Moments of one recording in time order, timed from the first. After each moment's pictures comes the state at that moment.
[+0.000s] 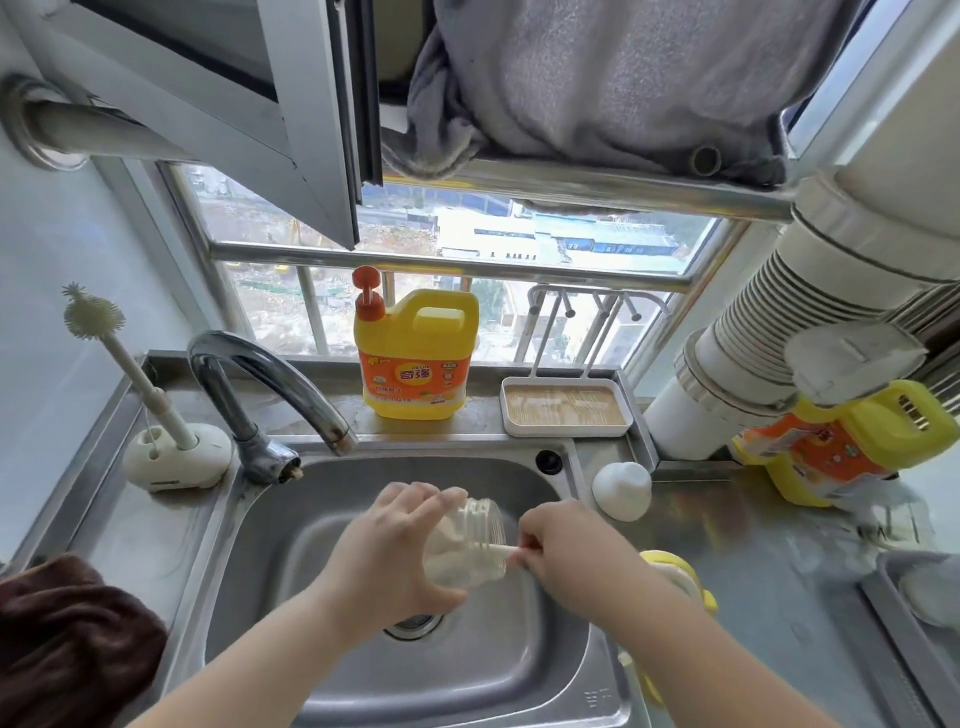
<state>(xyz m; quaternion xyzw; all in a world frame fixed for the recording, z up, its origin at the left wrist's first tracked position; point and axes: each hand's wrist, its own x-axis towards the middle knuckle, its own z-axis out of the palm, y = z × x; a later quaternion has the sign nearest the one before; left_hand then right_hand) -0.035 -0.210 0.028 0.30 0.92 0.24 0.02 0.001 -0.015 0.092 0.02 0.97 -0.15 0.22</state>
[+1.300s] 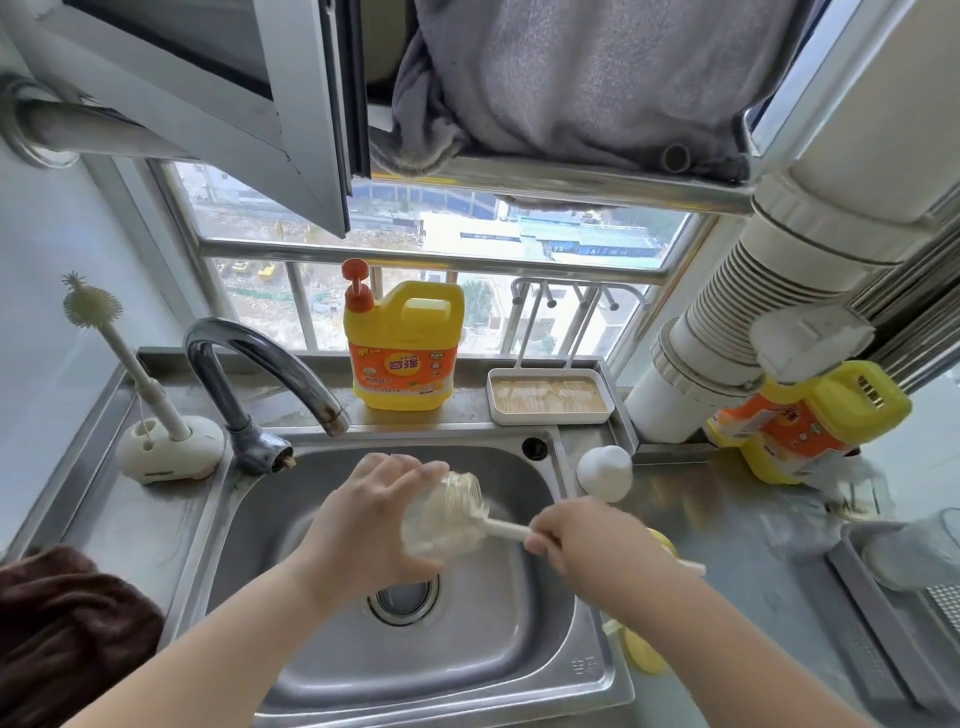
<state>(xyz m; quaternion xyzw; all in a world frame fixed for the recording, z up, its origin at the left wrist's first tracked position) -0.031 -0.217 0.047 0.32 0.91 0.27 -0.04 0.033 -0.003 0.111 0.00 0.98 -0.07 0.20</state>
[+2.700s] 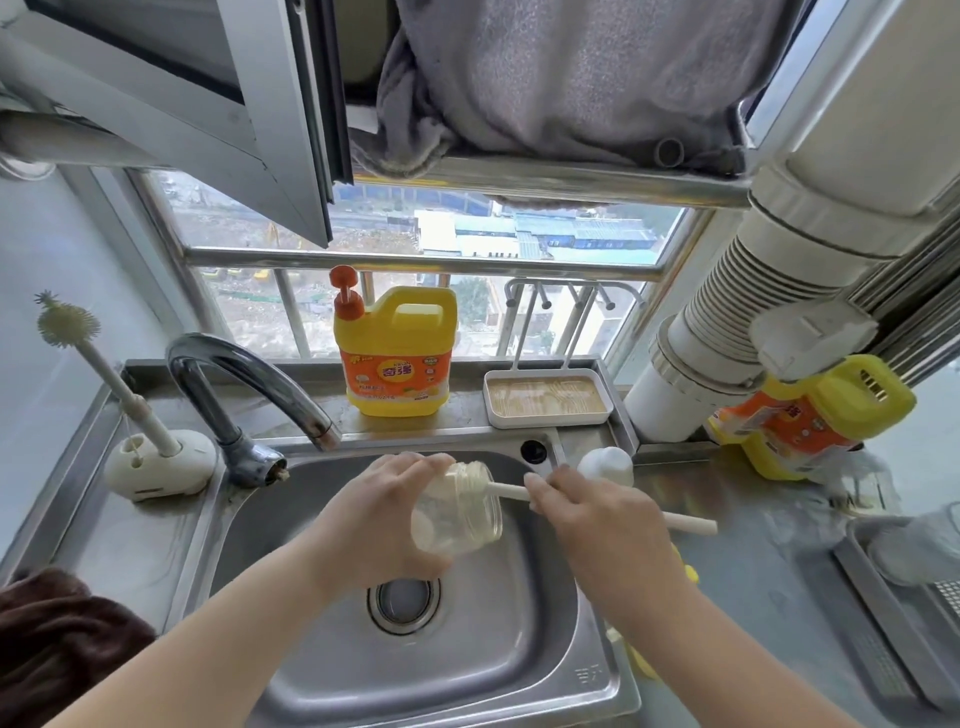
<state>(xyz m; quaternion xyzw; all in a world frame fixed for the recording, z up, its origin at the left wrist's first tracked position) -0.051 -0.207 0.055 0.34 0.90 0.27 0.03 0.031 0.007 0.096 -0.07 0.99 0.05 -0.06</state>
